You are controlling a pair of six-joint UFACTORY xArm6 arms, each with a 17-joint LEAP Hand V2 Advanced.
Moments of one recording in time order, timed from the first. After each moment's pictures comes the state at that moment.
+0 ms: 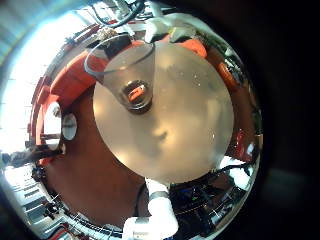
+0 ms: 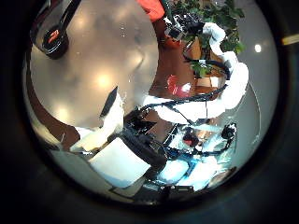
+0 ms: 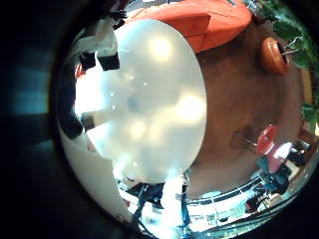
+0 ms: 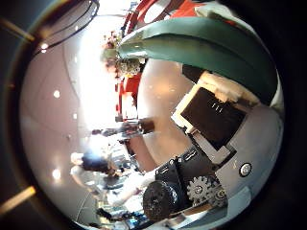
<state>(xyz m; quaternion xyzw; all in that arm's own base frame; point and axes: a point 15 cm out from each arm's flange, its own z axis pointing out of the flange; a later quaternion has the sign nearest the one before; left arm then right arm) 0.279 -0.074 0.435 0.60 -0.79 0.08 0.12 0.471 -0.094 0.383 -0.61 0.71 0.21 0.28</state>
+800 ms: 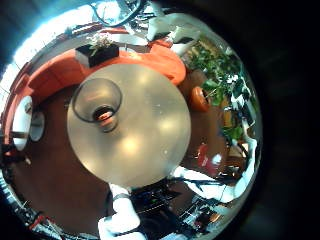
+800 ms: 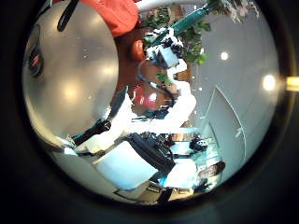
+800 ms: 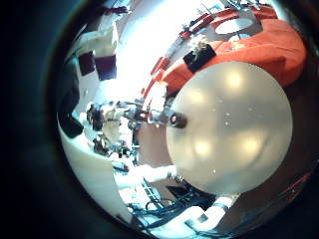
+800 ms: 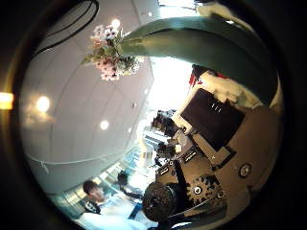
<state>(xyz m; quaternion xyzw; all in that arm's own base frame) 0.331 -0.099 0.551 0.57 -0.71 0.31 0.28 0.397 0.070 0.565 -0.65 0.42 0.33 0.55</state>
